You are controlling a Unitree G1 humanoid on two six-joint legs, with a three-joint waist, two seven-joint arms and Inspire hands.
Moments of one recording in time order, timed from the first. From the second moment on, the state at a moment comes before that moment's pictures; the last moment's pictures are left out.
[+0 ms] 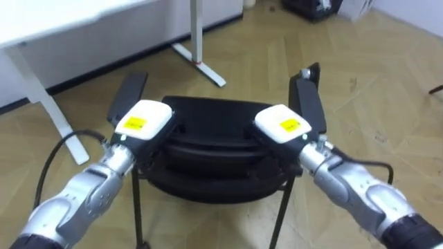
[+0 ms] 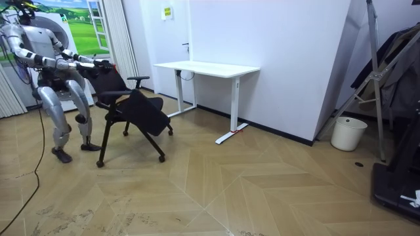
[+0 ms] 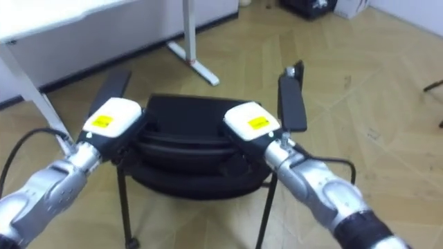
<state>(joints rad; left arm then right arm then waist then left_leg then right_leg) -0.21 0.55 -0.30 0.44 0.88 -0.35 0.19 -0.33 -0.47 0.54 0.48 -0.89 -0.27 -0.10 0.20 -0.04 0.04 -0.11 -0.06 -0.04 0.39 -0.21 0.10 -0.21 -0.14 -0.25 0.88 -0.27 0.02</state>
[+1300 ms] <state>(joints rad) -0.16 0.48 -0.28 0.44 0.91 -0.30 0.28 -0.36 -0.46 0.52 0.50 -0.94 -0.31 -0.07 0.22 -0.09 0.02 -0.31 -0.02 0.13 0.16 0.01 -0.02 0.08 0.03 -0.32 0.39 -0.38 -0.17</state>
